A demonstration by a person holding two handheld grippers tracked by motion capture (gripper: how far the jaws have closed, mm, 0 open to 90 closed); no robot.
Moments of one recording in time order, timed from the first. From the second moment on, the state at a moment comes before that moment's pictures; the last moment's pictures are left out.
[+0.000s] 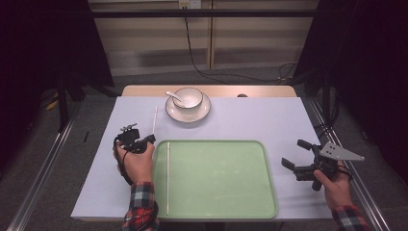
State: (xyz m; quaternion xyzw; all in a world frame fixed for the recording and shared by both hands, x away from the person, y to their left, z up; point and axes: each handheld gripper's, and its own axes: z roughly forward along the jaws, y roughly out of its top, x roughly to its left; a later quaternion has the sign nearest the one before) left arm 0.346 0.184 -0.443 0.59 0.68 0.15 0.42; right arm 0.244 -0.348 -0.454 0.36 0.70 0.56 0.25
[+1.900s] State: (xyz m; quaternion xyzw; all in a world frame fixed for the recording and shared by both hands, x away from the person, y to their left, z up) left arm 0.253 0.173 -0.452 0.58 0.67 0.16 0.43; right arm 0.244 -0.345 -0.454 0.36 0.70 0.56 0.25
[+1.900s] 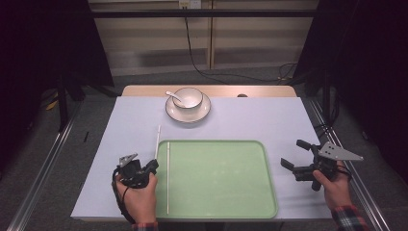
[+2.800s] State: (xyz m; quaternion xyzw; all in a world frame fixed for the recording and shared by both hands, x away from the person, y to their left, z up) left arm 0.236 0.165 -0.464 0.59 0.68 0.16 0.41; right arm 0.243 -0.345 -0.453 0.36 0.71 0.56 0.24
